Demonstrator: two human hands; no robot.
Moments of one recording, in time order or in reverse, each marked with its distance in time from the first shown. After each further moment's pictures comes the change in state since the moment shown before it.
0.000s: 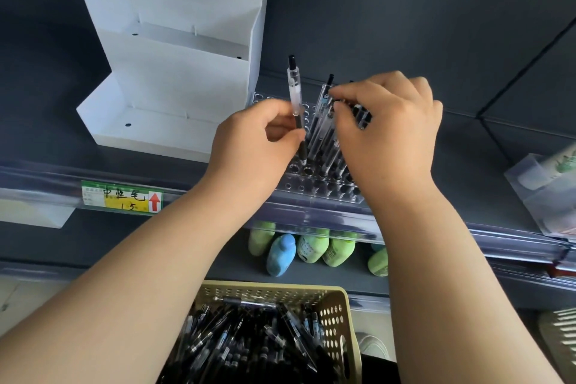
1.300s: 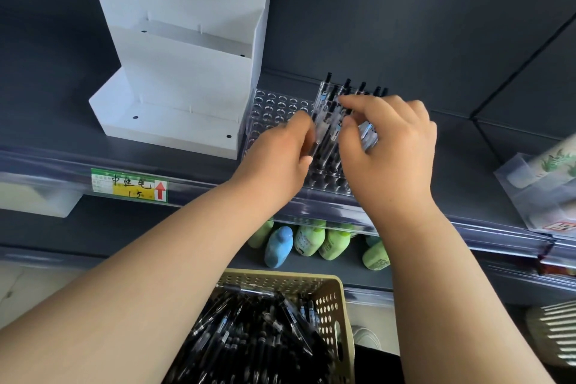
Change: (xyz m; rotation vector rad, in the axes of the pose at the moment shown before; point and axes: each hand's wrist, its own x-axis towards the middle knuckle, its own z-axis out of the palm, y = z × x) left_hand -0.003 -0.014 0.025 0.398 -0.217 0.191; right_hand -0.022 -0.001 -0.019 0.064 -0.017 0.022
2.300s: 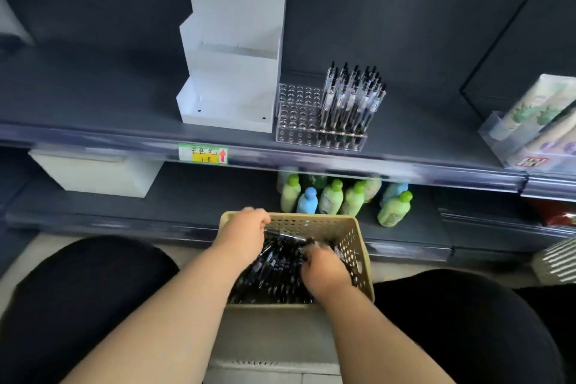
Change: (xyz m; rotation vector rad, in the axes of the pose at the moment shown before) left_hand -0.175 -0.067 0.006 0.269 -0.338 -0.343; right_hand -0.236 -0.031 0.012 -0.070 -1.162 0.553
